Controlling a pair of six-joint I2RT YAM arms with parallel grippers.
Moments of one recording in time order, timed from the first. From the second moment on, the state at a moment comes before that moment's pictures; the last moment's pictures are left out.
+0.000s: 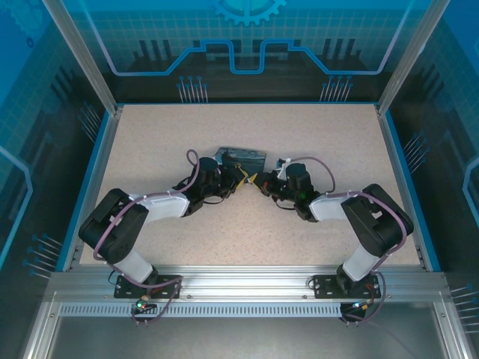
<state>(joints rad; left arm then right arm) -0.55 1.61 0.72 0.42 0.28 -1.38 0.53 1.66 0.59 0.71 -0.40 1.31</state>
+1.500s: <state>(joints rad) -0.57 1.65 0.69 0.48 0.25 -1.39 0.55 1.55 0.54 0.57 -0.31 1.72</state>
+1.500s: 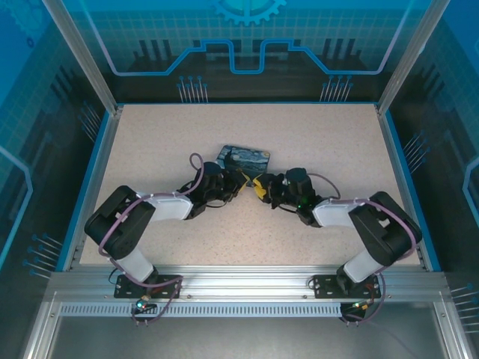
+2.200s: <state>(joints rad) -0.55 1.72 0.64 0.46 0.25 -1.36 0.43 1.08 0.58 -0.25 -0.08 0.97</state>
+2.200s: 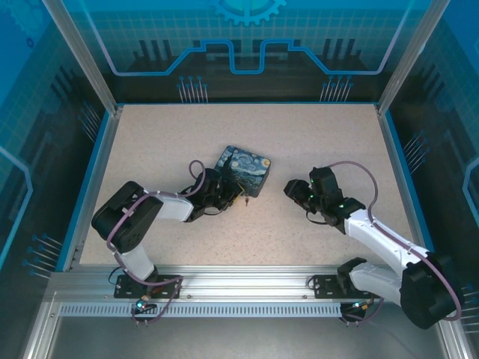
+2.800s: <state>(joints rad) -0.53 1.34 0.60 0.19 0.17 -1.21 0.41 1.11 0.62 -0.30 -0.06 0.74</state>
